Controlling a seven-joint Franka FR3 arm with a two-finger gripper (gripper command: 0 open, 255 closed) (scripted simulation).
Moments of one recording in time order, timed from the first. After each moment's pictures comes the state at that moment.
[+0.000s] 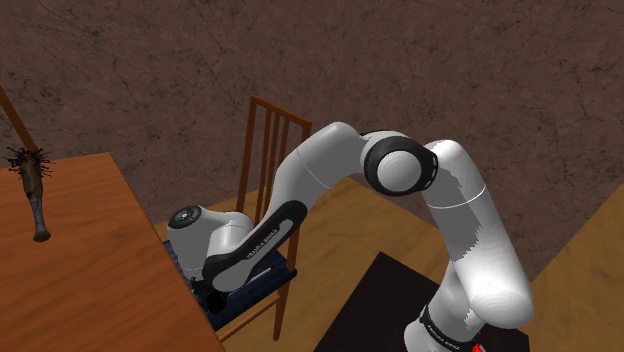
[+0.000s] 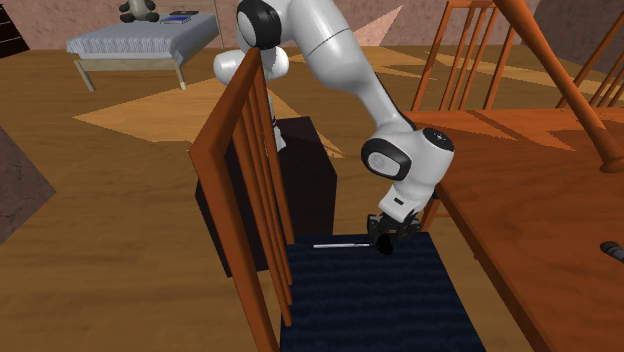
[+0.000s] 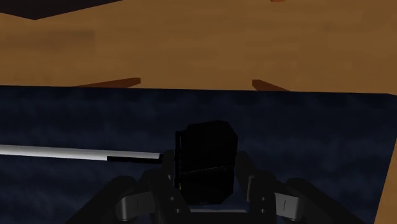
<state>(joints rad) 0.23 0.74 0.32 -1.76 -0.45 2.32 1.02</state>
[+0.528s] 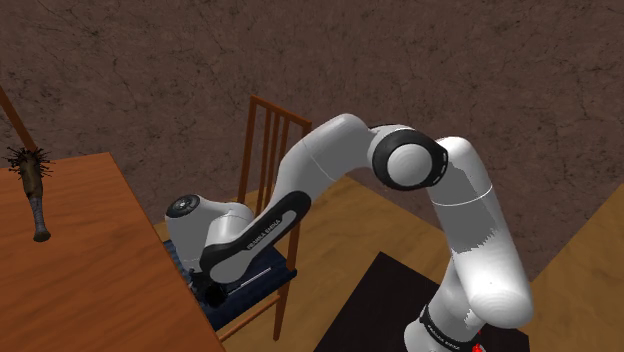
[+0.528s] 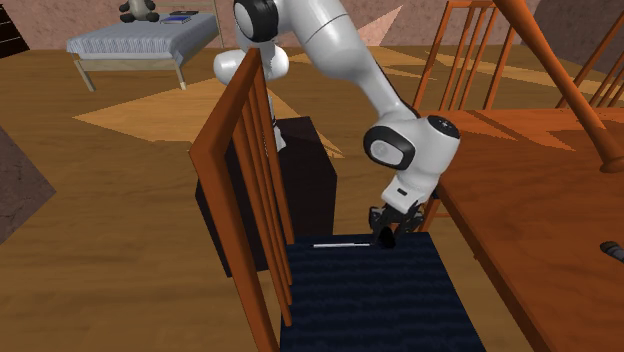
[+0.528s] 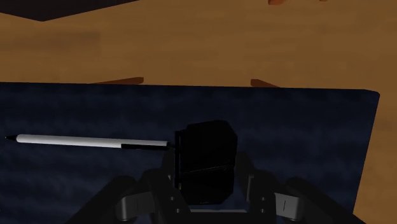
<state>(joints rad) 0.21 0.68 0.34 -1.77 -0.43 2.27 1.00</state>
